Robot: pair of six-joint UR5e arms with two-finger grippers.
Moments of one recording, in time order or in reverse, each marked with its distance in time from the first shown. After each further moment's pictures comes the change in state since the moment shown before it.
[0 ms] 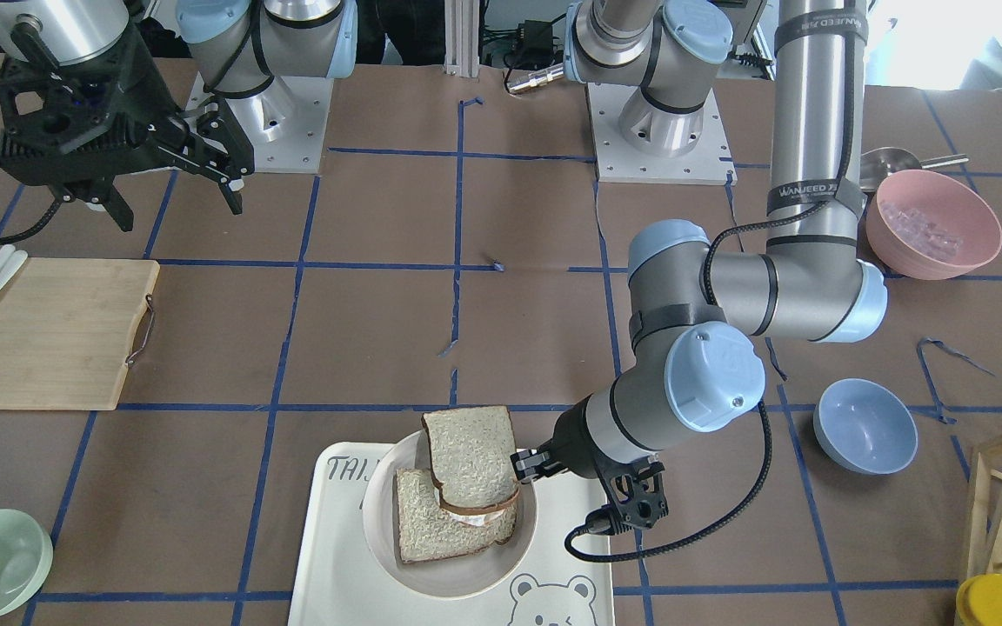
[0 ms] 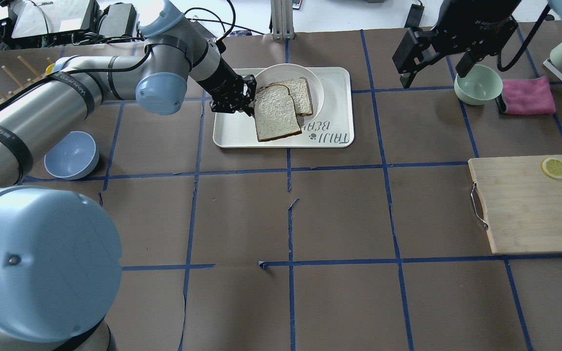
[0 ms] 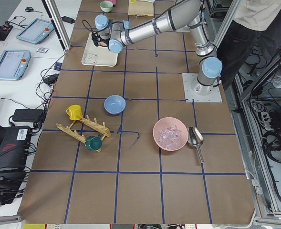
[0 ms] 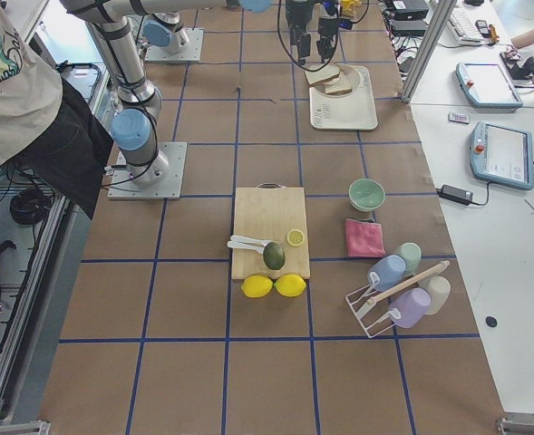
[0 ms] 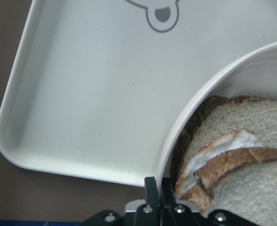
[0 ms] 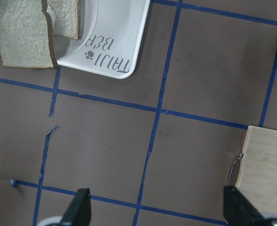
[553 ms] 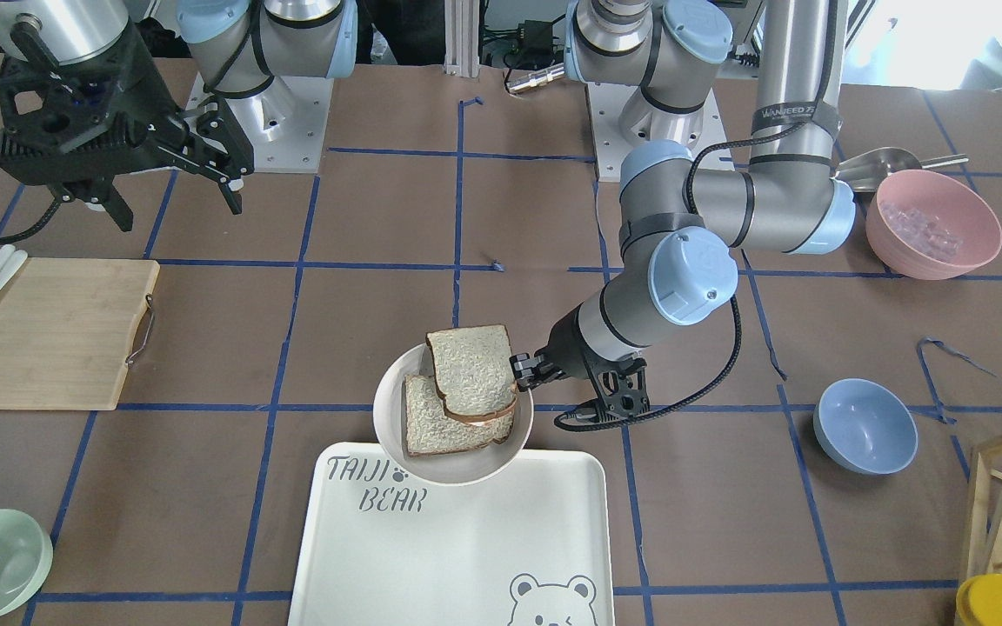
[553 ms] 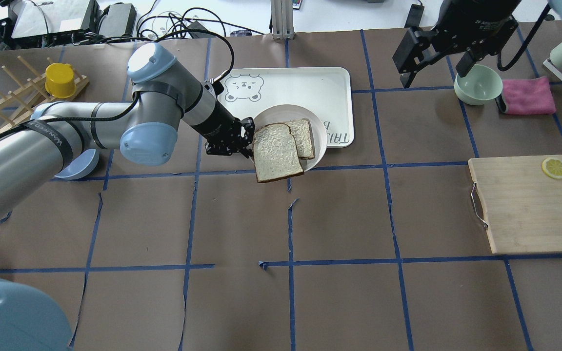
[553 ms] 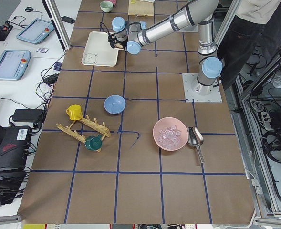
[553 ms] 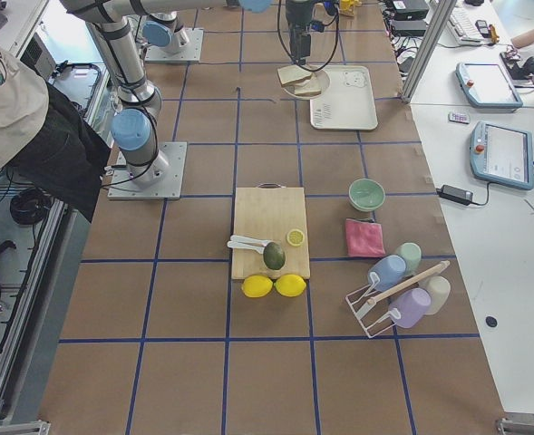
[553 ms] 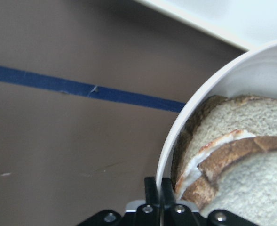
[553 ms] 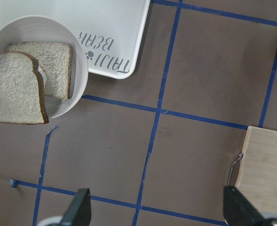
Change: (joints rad) left arm -0.006 0.218 -0.305 0.028 -0.014 0.025; right arm 0.000 0.000 -0.001 -0.001 0.000 -0.001
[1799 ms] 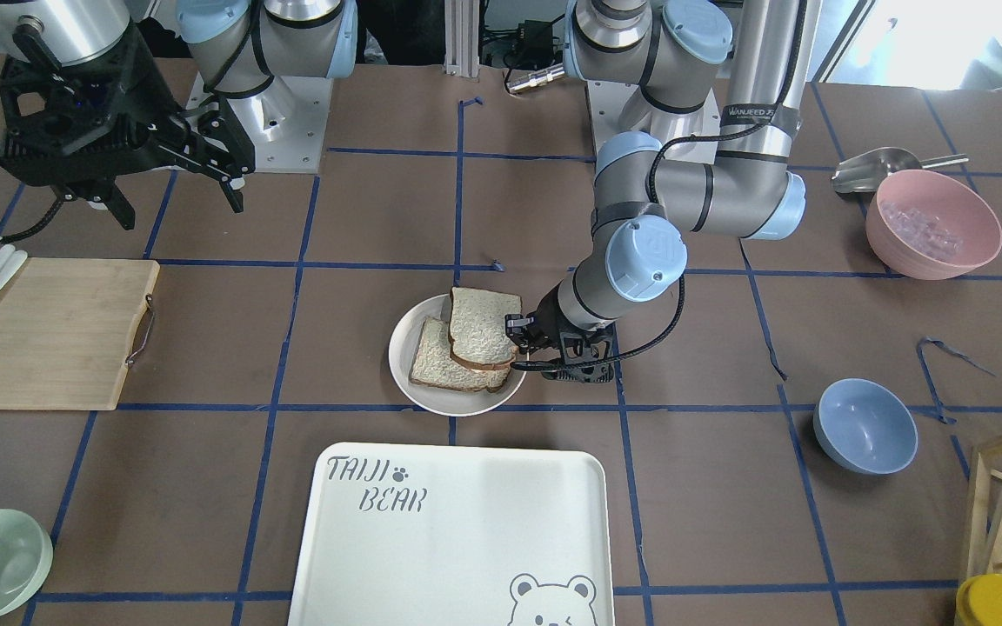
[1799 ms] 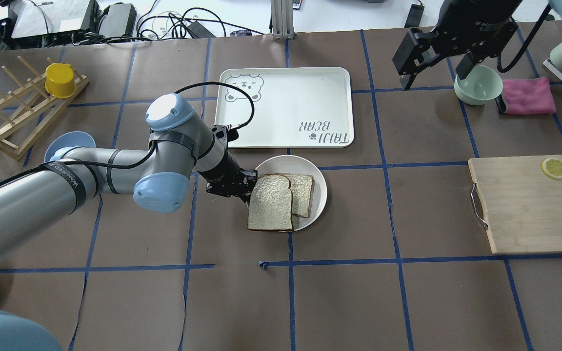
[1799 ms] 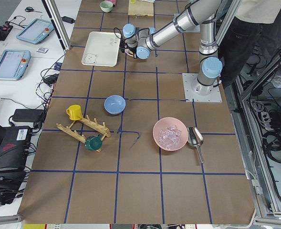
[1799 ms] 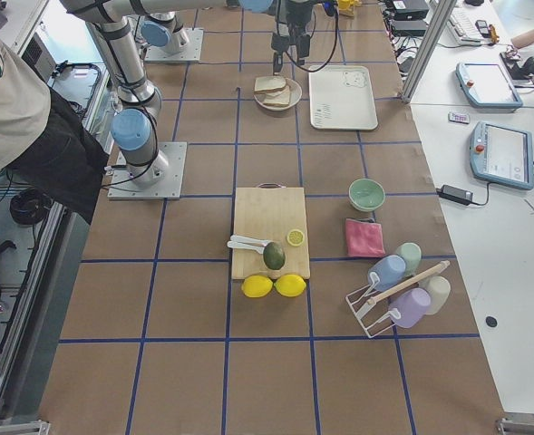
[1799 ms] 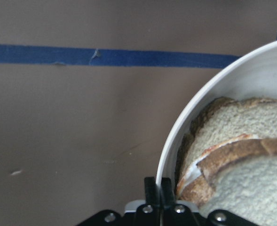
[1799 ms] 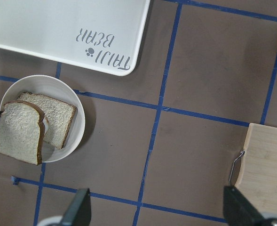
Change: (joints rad) left arm -0.031 0.053 -0.260 0.107 0.077 0.248; right arm 0.000 0.000 0.000 0.009 0.001 0.002
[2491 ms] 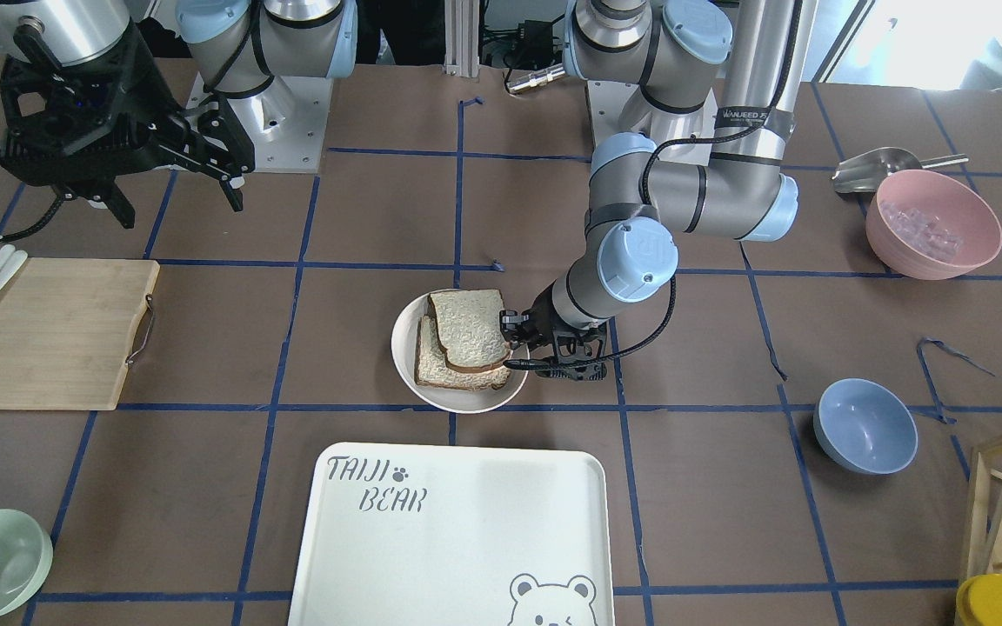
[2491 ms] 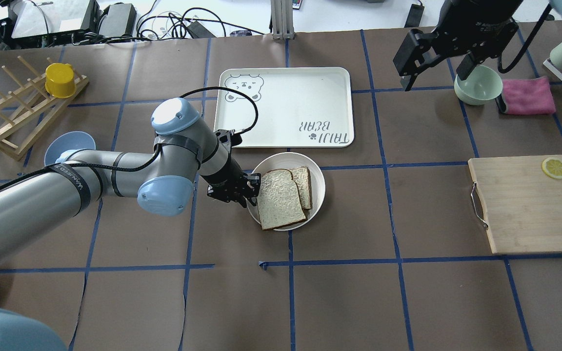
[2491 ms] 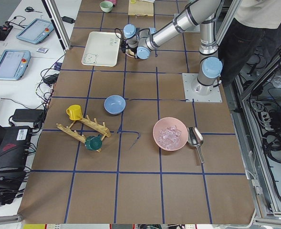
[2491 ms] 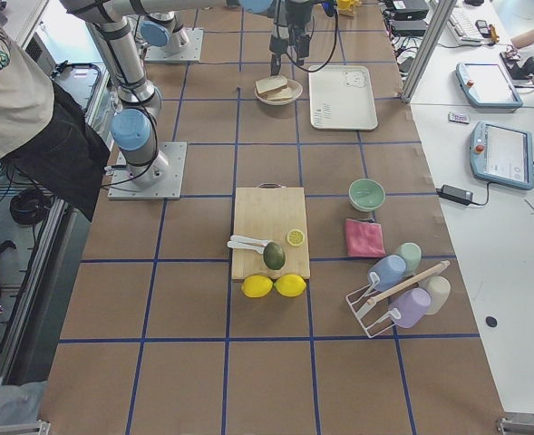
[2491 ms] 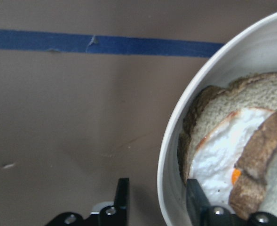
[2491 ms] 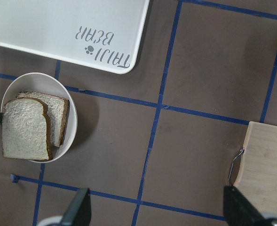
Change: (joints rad) left arm -0.020 -0.010 -0.008 -0.002 0.013 -0.002; right arm 0.000 0.000 -0.001 0.010 -0.003 -0.002
